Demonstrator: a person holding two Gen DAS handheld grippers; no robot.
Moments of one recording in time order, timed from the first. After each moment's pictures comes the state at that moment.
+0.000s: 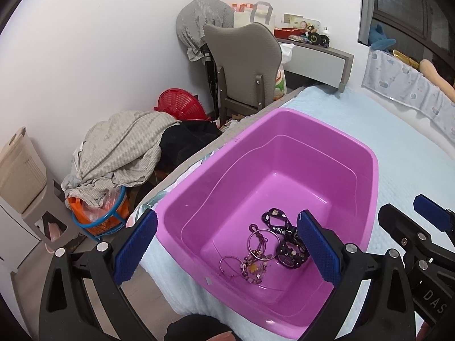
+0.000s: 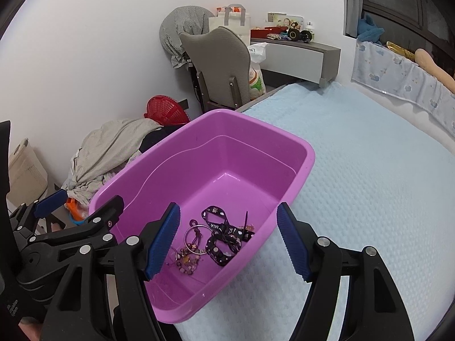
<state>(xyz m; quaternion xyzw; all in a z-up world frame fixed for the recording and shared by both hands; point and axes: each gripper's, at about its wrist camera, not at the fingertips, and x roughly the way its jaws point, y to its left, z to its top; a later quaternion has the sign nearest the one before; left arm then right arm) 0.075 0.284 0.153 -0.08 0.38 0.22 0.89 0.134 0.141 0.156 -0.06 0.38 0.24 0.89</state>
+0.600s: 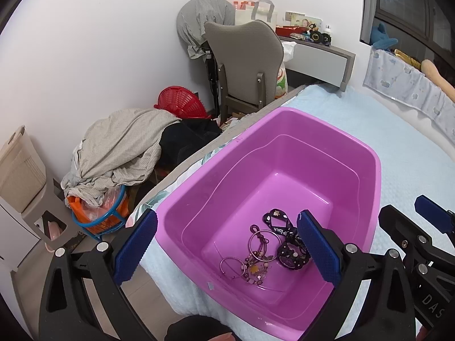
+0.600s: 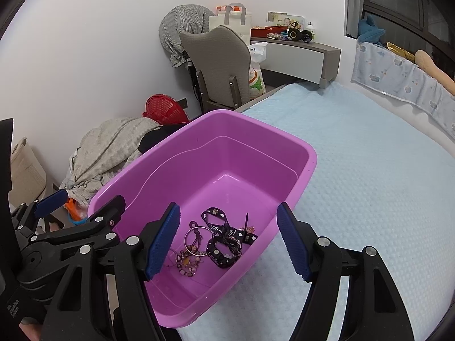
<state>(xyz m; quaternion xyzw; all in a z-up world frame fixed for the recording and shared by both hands) 0.080 0.290 0.151 -0.08 0.38 0.22 0.89 0.136 0.148 0.156 -0.06 0.38 0.24 0.89</state>
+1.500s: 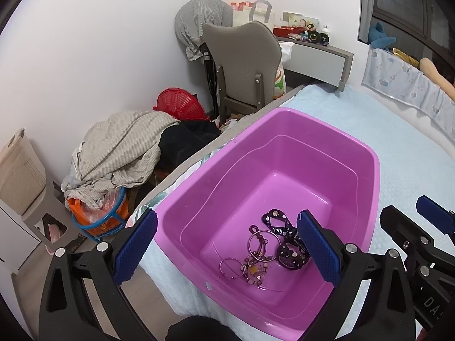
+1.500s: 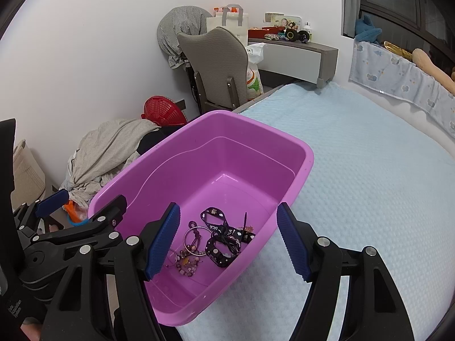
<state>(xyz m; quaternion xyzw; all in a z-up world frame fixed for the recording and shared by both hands) 0.080 0.286 0.149 -0.08 0.38 0.22 0.89 0.131 0.141 0.156 -0.06 0.38 0.24 0.89</state>
